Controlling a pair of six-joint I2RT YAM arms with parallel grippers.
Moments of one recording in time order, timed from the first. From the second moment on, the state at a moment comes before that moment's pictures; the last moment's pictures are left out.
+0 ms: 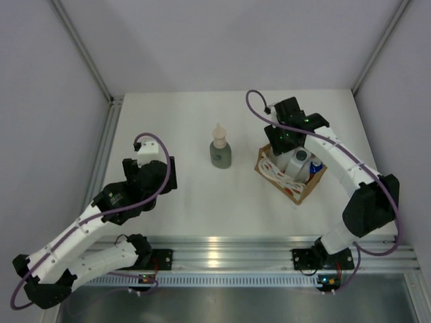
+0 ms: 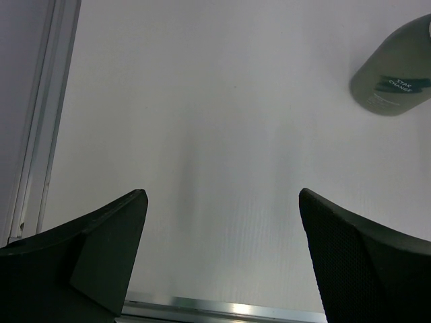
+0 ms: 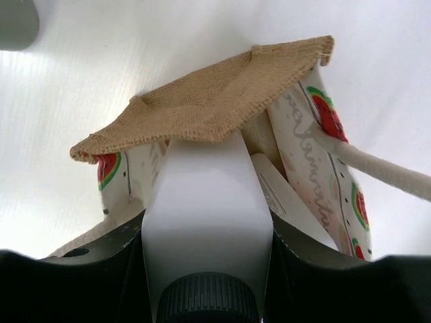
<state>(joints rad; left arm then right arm) -0.84 0.82 1.00 -0.95 -0.78 -0.55 0.43 1.58 1.43 -0.89 0.12 -0.04</state>
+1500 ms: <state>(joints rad) -0.84 0.77 1.00 -0.95 -0.82 -0.58 0.49 1.57 2.03 -1.15 -0.02 0.04</state>
